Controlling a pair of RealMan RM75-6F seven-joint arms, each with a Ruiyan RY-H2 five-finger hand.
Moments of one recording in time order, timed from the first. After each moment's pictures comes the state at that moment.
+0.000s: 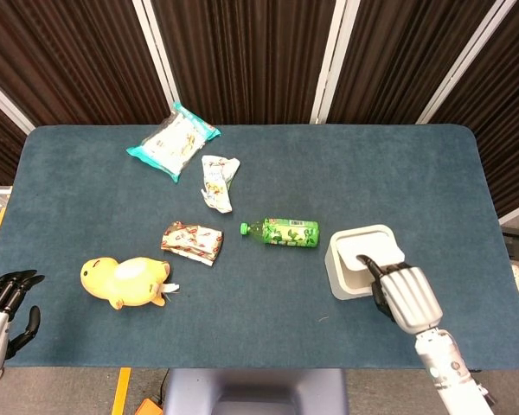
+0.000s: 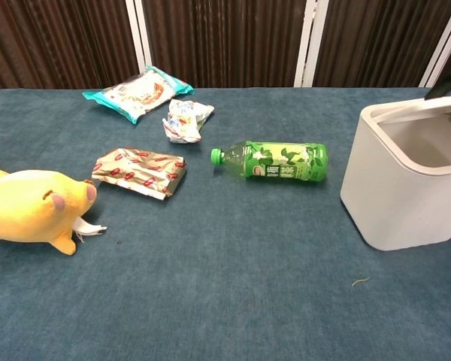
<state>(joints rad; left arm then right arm) -0.02 -1.11 -0.02 -1.64 1.74 1.73 0.10 0.27 -1.15 -0.02 -1.98 -1.54 1.37 -0.46</state>
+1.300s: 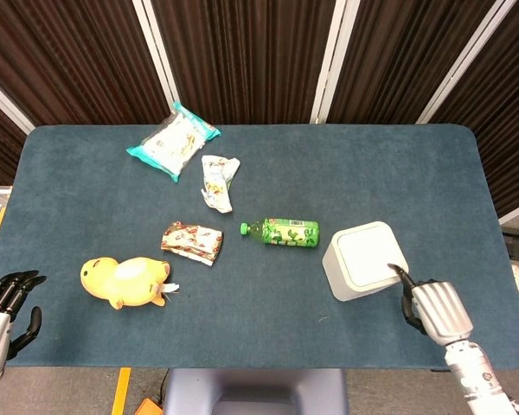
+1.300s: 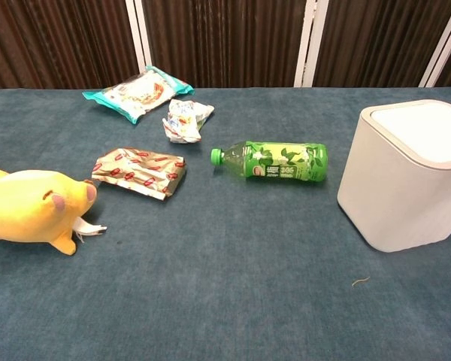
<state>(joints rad) -0.02 -1.12 -0.02 -1.63 1.74 1.72 0.10 0.18 -1.10 -0.04 -1.84 -1.57 1.40 -0.21</state>
